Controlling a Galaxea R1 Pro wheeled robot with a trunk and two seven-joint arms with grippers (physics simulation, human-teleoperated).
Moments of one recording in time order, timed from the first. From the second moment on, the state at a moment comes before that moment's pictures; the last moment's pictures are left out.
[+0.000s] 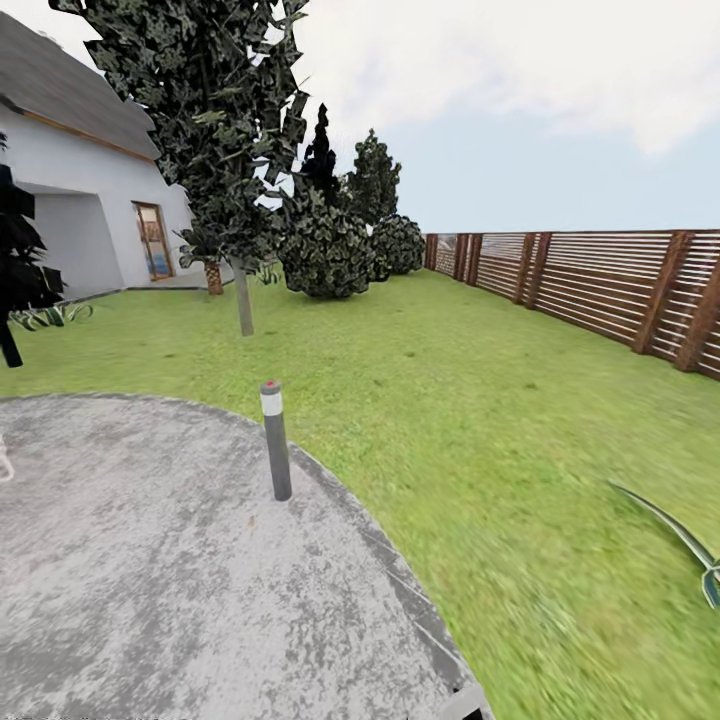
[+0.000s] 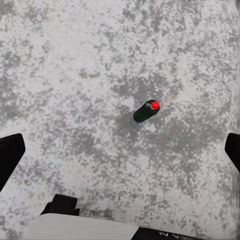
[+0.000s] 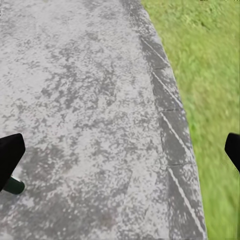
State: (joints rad) left arm 0.12 -0.04 0.01 -0.65 0.25 -0.13 0.00; right arm -0.29 0.10 0.06 -0.19 0.35 -0.48 -0.04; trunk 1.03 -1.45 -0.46
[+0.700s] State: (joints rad) left arm 0.12 -0.04 0.01 -0.64 0.25 -0.13 0.00; right arm -0.29 0.10 0.06 -0.19 0.35 -0.48 -0.04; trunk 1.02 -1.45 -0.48
